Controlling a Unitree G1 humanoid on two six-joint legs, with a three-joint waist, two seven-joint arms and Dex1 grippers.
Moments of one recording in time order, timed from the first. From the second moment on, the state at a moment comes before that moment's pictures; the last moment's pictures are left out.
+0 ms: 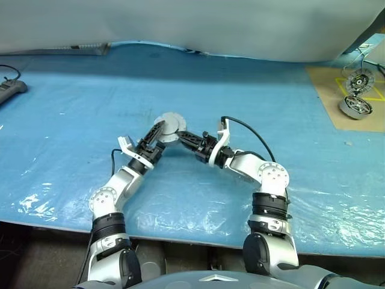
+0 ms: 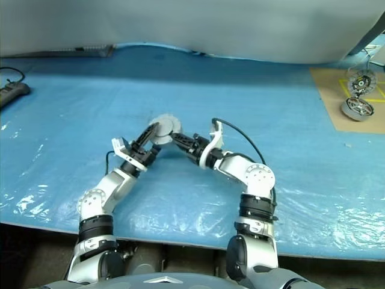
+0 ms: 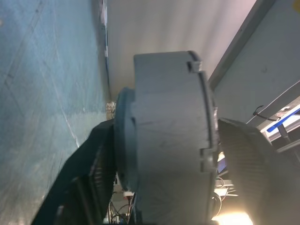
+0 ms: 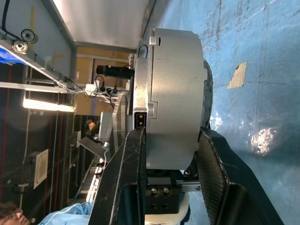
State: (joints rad) left arm -0.36 -0.04 0.52 0.26 -1.41 0.96 -0.28; right arm -0.52 0.14 -0.37 0.09 1.25 1.23 -0.10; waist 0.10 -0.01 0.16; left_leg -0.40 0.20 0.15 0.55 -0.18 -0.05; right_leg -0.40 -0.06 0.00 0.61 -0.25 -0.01
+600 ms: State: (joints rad) left arm -0.61 0.08 0.51 0.66 -1.18 0.76 -0.38; right arm -0.38 -0.19 0.13 -0.14 0.68 0.84 0.20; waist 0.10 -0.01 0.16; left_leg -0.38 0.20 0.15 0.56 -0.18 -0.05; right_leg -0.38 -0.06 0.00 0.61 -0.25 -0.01
